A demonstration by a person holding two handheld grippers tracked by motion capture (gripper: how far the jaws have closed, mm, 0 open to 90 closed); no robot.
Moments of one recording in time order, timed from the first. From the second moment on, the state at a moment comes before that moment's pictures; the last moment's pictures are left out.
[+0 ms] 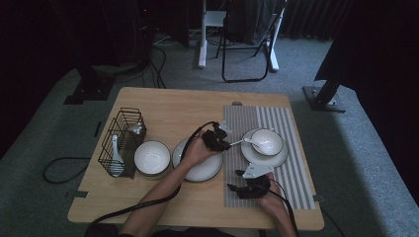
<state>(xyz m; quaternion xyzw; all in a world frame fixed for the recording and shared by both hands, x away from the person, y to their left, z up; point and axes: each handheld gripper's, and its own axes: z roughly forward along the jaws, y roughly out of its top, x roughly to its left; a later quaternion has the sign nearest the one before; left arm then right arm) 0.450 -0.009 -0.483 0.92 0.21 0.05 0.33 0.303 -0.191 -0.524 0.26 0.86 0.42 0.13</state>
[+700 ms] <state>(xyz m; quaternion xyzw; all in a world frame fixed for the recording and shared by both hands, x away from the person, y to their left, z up) 0.457 -0.036 -0.488 0.93 0.19 0.06 0.32 0.302 -0.190 -0.524 0.25 0.86 0.41 0.13</state>
